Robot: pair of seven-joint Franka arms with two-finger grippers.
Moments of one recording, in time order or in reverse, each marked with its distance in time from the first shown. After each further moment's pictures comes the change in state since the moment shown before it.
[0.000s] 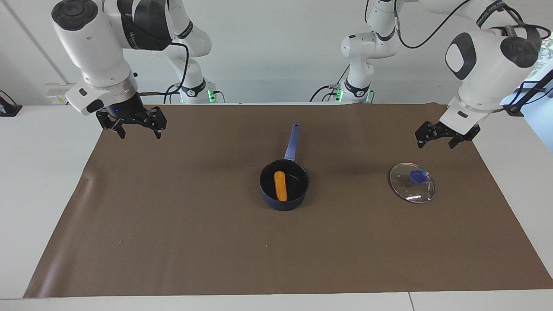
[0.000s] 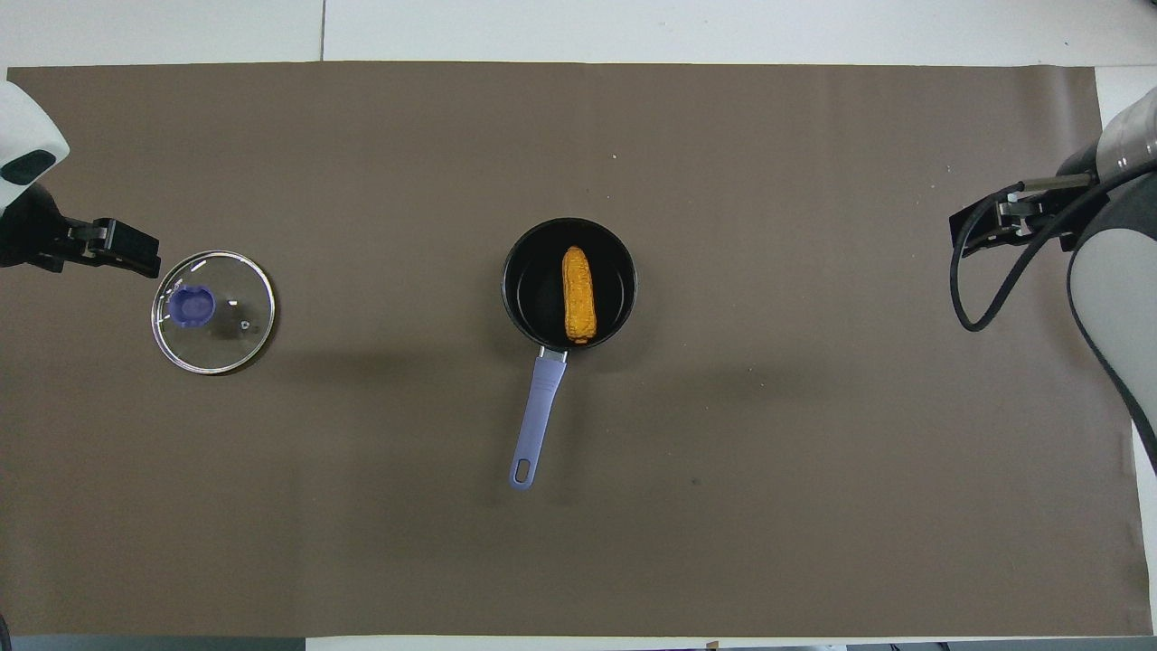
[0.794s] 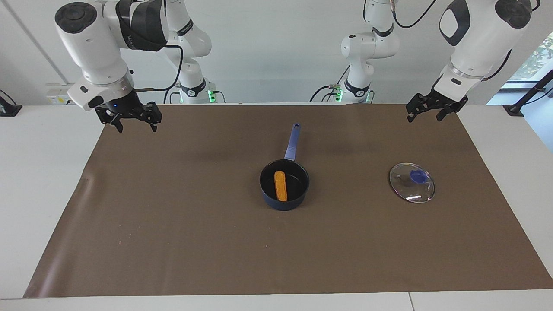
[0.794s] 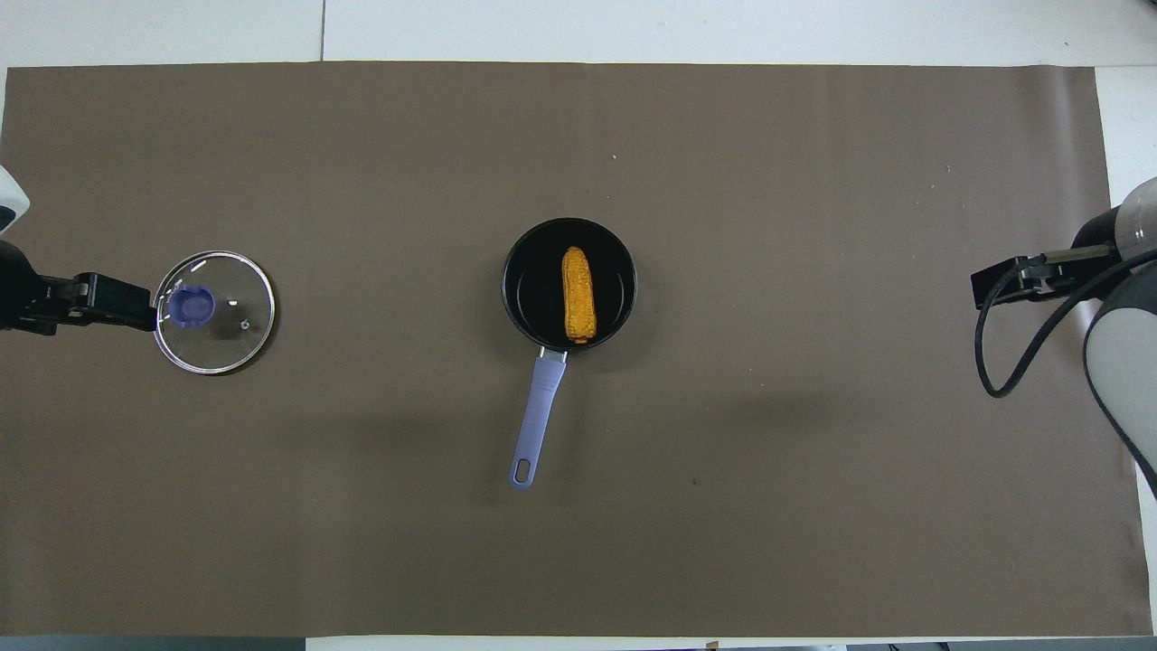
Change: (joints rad) left arm -0.013 -0.129 0.001 -0.098 -0.071 -0.038 -0.086; right arm -0.045 -0.128 -0.003 -0.220 -0.006 0.098 -0.071
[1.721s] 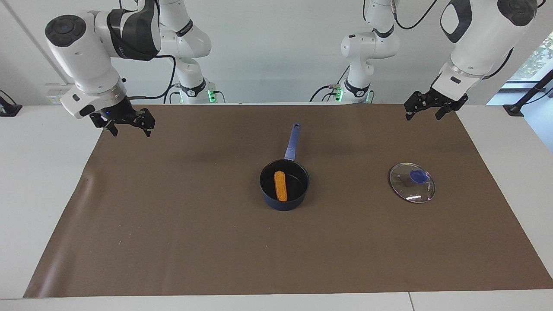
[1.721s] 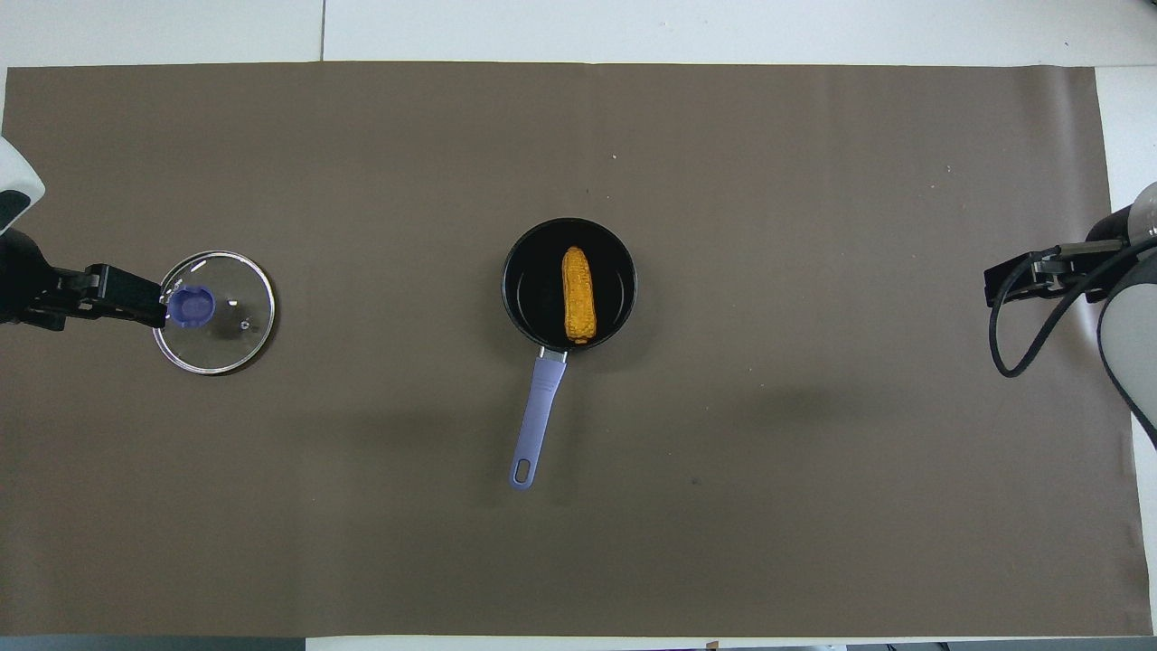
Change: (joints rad) left arm -0.015 0.033 -0.005 0.042 0.000 -0.043 -0.010; right arm -0.039 0.026 -0.001 0.000 0.012 0.007 0.000
